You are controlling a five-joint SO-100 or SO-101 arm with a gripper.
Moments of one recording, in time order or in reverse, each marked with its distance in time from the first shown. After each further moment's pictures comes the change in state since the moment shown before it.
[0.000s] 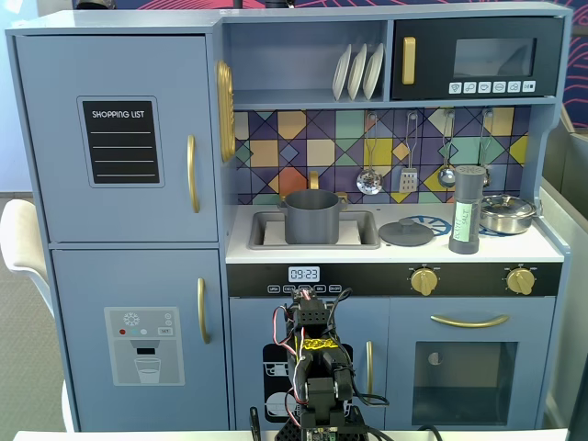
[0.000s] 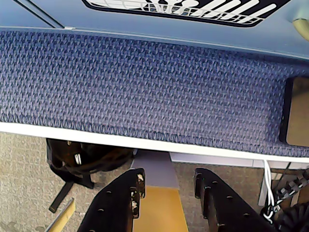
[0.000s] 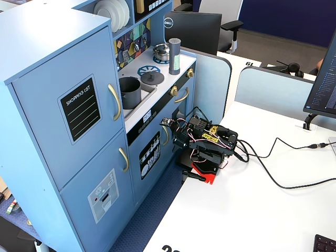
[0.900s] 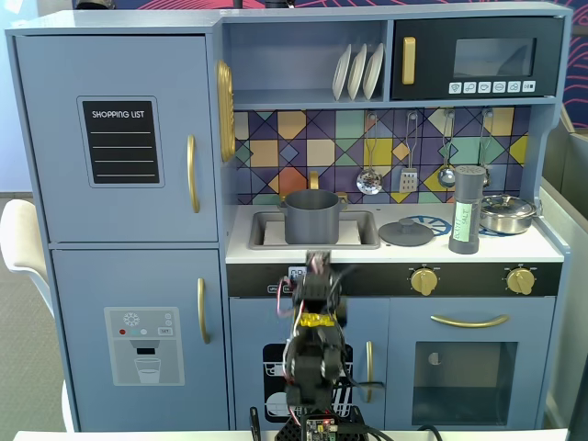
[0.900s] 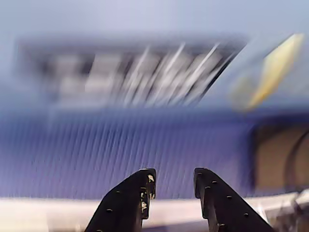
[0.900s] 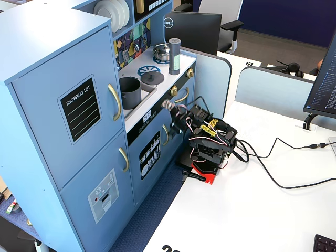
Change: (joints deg) arm 11.9 -14.5 -22.8 -5.7 1.0
